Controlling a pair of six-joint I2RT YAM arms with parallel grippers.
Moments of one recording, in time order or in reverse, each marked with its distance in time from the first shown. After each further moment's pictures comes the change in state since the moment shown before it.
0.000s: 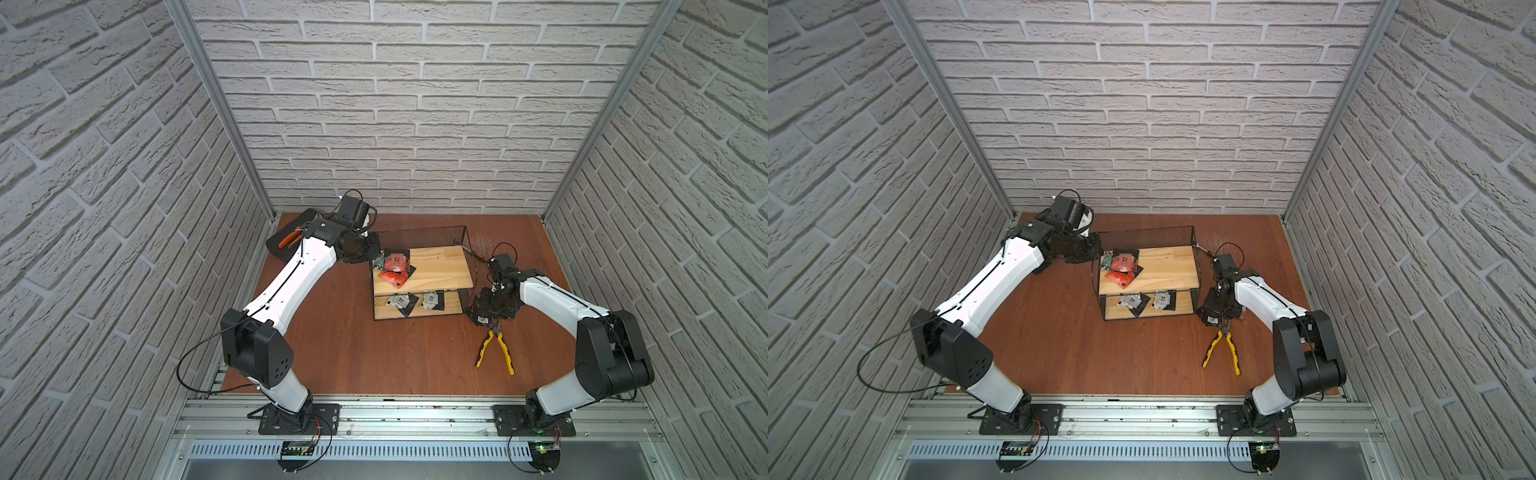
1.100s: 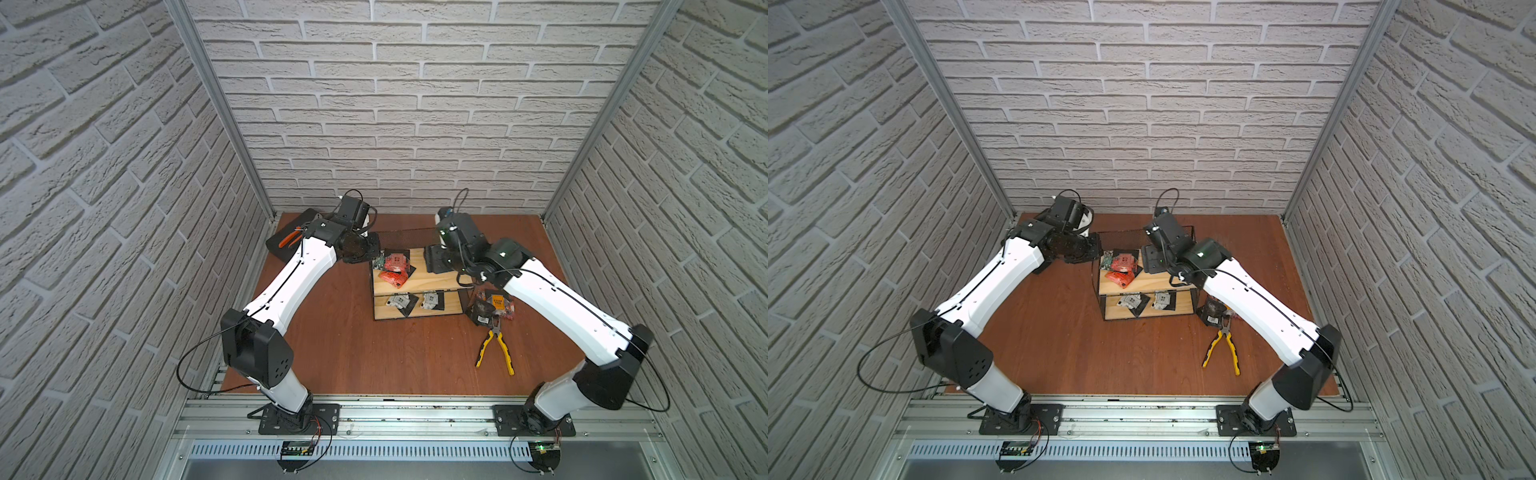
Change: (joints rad) left arm -0.001 0.000 0.000 -0.001 -0.005 0.000; right arm 0.556 0.069 0.750 -0.143 0.267 -0.171
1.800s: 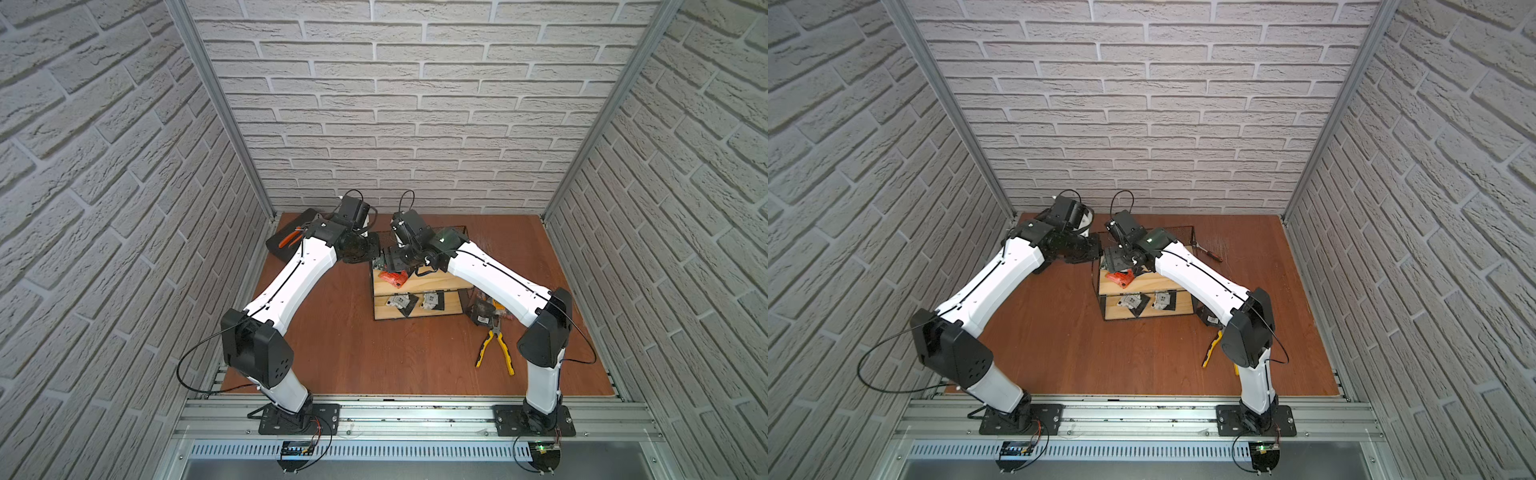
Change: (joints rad) left arm -0.002 0.000 0.000 -0.001 -0.009 0.000; right arm 0.011 0.349 0.257 0.000 -0.111 0.001
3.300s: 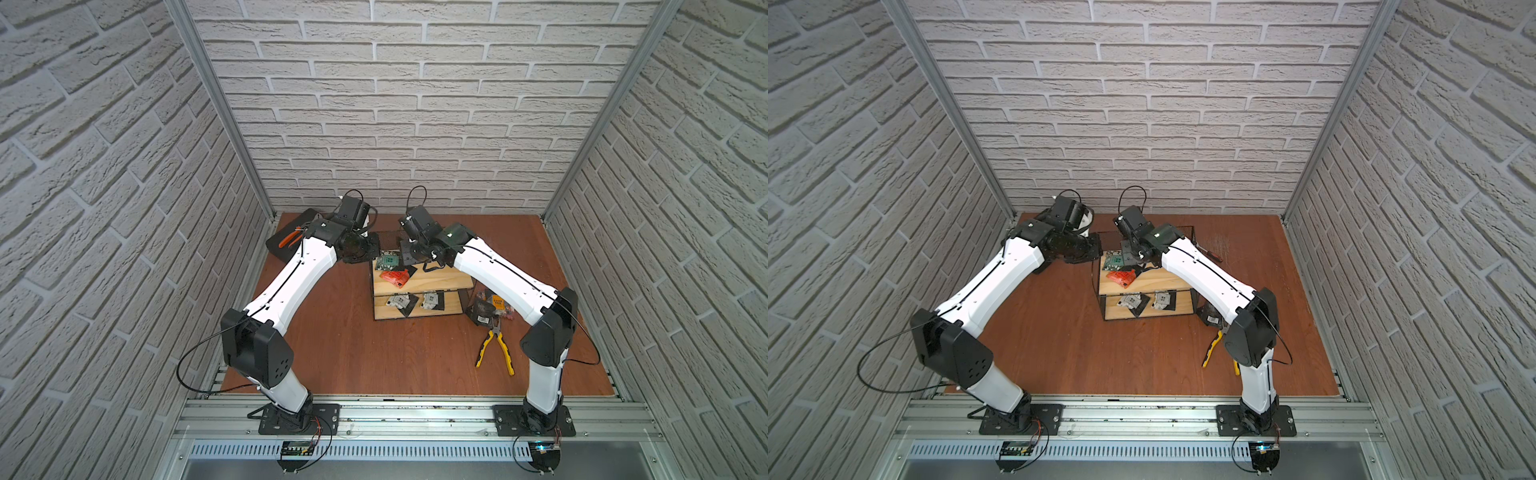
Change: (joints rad) left arm -0.001 0.000 0.001 -0.002 -0.002 0.000; right arm -0.042 -0.060 0.001 -0.060 0.089 0.050
